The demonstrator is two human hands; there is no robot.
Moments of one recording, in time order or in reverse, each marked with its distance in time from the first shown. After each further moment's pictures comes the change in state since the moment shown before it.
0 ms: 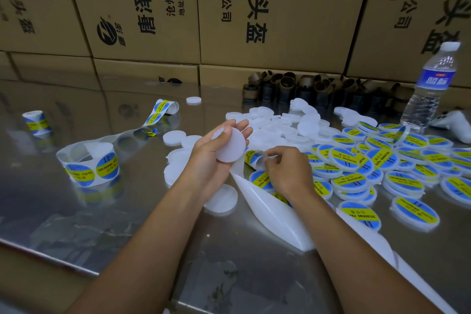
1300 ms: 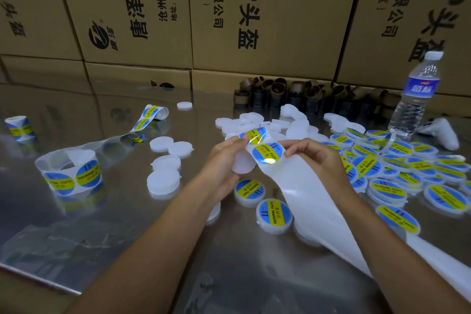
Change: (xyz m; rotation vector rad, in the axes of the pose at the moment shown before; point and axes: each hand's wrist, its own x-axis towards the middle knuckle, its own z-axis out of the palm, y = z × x) left_hand 0.022 -0.032 0.032 0.265 0.106 -0.247; right_hand 0.000 0.024 -0.076 0.684 -0.215 -0.240
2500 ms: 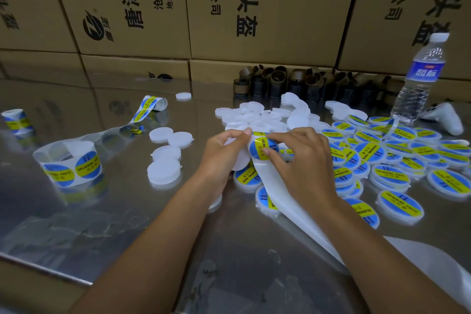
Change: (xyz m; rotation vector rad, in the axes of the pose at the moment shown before) left_hand -0.012 -0.007 -0.004 0.330 0.140 0.159; right_hand -0.006 0.014 0.031 -0.935 0.290 -0.381
